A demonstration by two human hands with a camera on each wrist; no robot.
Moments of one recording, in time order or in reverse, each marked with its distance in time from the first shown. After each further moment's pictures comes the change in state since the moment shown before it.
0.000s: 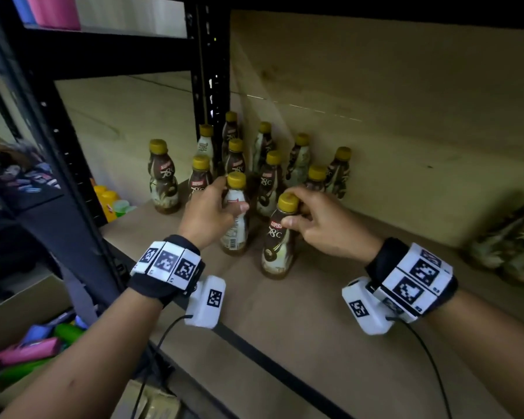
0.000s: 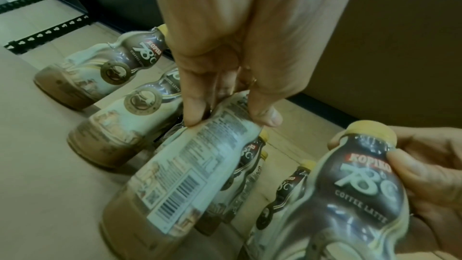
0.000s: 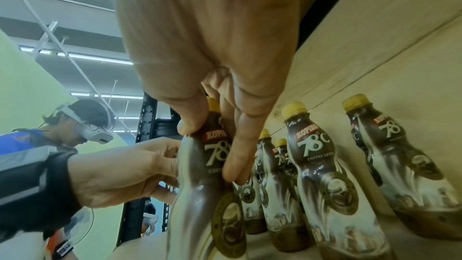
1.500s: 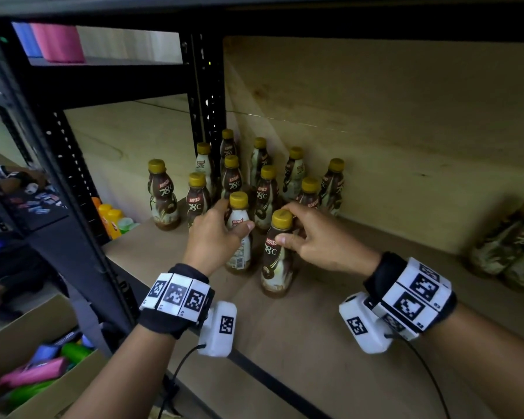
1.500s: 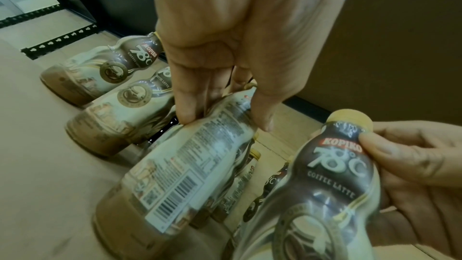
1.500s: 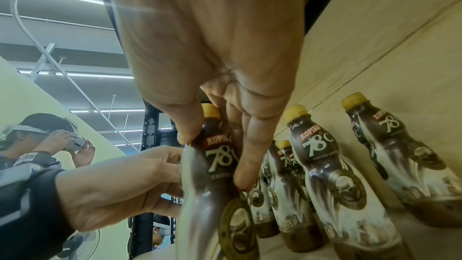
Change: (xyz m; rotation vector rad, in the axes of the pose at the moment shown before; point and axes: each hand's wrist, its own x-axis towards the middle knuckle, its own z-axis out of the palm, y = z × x) left_hand -0.018 0.020 0.006 -0.001 0.028 -0.043; right_hand -0.009 -0.005 -0.005 0.017 -0.058 0.019
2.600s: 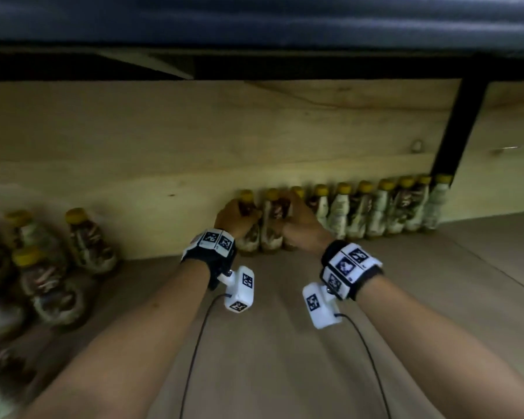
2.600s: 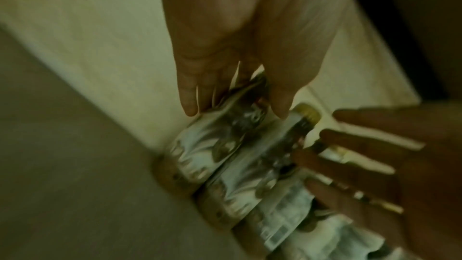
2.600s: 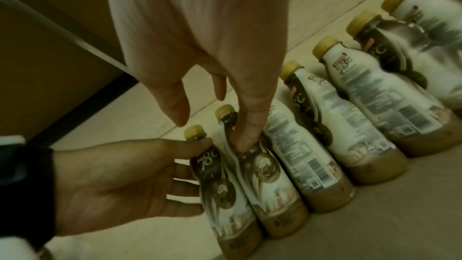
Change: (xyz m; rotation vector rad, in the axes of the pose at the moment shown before) left_hand 0.000 0.305 0.287 -0.219 -0.649 0.385; right_hand -0.225 0.175 -0.172 0.179 0.773 0.580
